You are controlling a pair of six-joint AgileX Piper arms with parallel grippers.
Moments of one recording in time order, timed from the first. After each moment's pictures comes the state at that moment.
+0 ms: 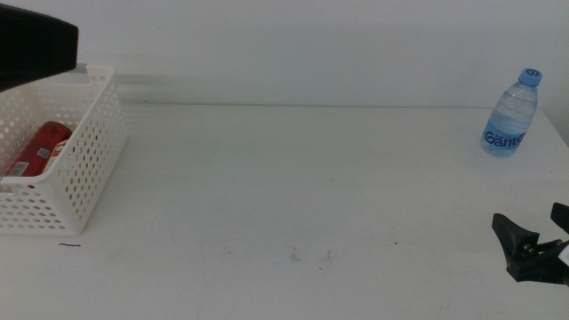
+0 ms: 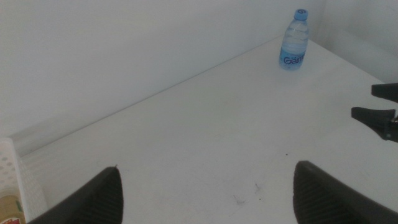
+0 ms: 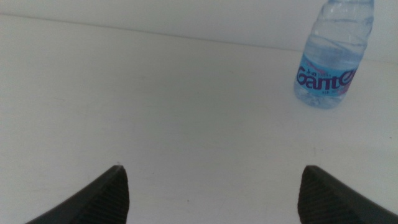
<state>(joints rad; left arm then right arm) -0.42 0.81 -1.34 -0.19 1.07 0.19 0.04 1.21 -0.14 -0.20 -0.66 0.07</state>
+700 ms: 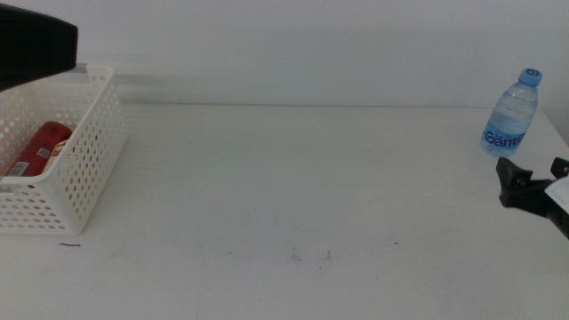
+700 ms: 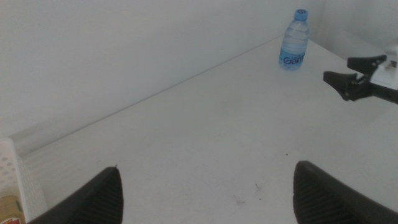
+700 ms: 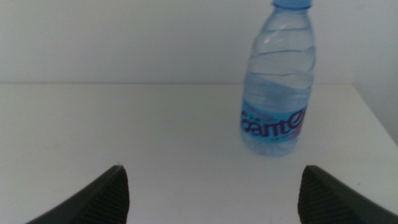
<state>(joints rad) -0.42 0.81 -1.34 -0.19 1.07 0.19 -0.03 1.63 -0.40 -0.07 -0.88 0.05</state>
